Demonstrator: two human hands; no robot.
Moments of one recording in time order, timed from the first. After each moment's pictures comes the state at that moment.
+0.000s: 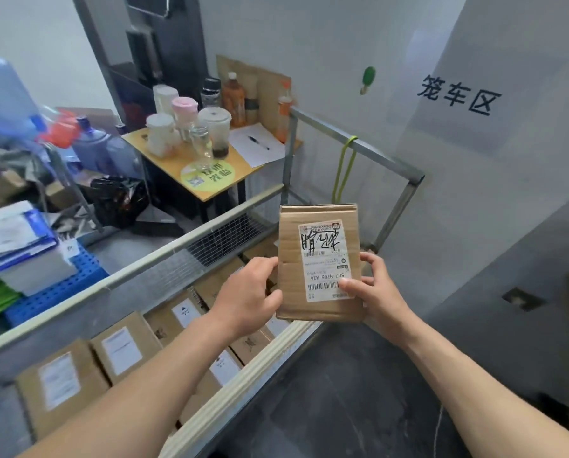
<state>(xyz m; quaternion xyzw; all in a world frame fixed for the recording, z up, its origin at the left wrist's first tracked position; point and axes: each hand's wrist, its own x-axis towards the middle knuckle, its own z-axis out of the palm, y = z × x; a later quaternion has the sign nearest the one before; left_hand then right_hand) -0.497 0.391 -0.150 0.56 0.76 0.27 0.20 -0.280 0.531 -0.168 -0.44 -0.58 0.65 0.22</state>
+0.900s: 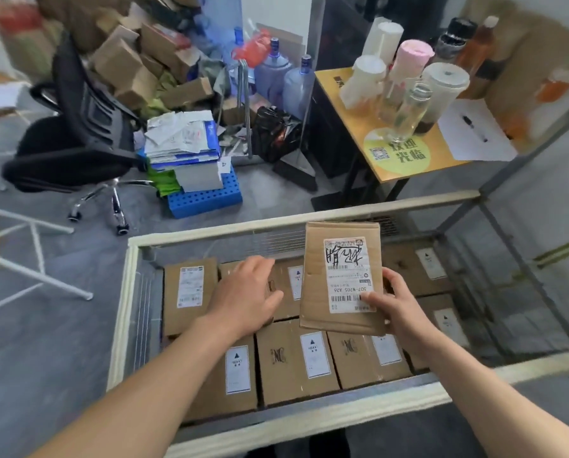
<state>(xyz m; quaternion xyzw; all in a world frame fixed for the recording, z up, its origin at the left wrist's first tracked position) -0.704 0.246 -0.244 0.30 0.92 0.15 0.18 -0.560 0.501 -0.286 -0.36 -0.63 0.68 -0.06</state>
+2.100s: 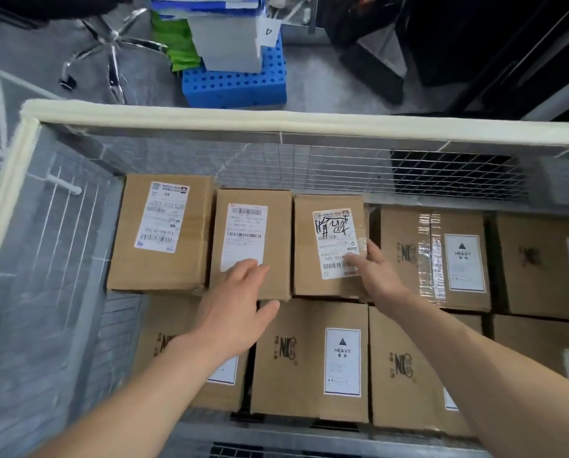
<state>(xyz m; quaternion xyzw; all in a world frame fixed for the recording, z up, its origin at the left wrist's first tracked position) -0.739 0.246 -0.542 0.11 0.93 0.15 0.33 -0.728 0.500 -0.641 -0.38 -0.66 0.60 -0.25</state>
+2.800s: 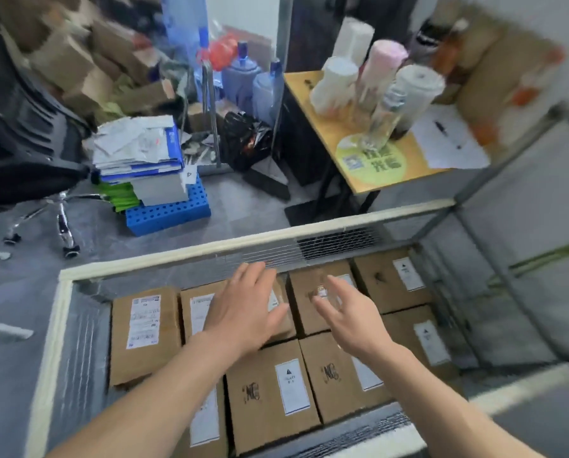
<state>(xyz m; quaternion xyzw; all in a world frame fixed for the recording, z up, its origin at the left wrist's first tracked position) -0.733 0.320 -0.286 0.34 0.91 0.13 0.18 -0.627 0.491 -0.298 -0.29 -0.89 0.35 -0.09</state>
